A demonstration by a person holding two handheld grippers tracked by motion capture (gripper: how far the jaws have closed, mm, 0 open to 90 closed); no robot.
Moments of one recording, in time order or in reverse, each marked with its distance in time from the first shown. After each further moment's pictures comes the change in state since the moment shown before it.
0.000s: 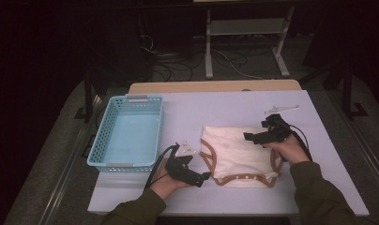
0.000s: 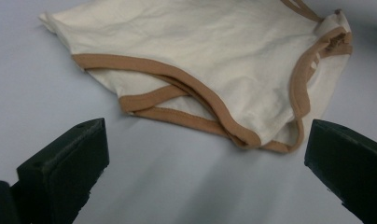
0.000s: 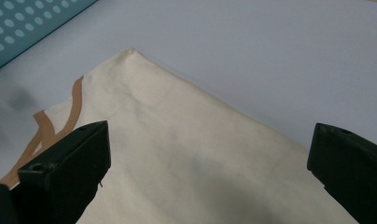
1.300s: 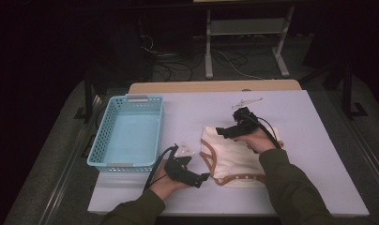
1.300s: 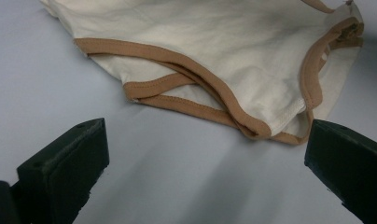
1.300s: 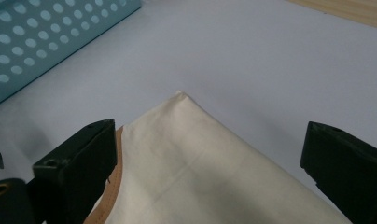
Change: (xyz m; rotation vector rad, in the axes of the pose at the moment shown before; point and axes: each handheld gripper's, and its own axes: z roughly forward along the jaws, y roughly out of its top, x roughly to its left) left arm 0.005 -0.004 0.002 0.025 0.008 0.001; right arm 0.054 0.044 0.057 0.021 0.017 -0.073
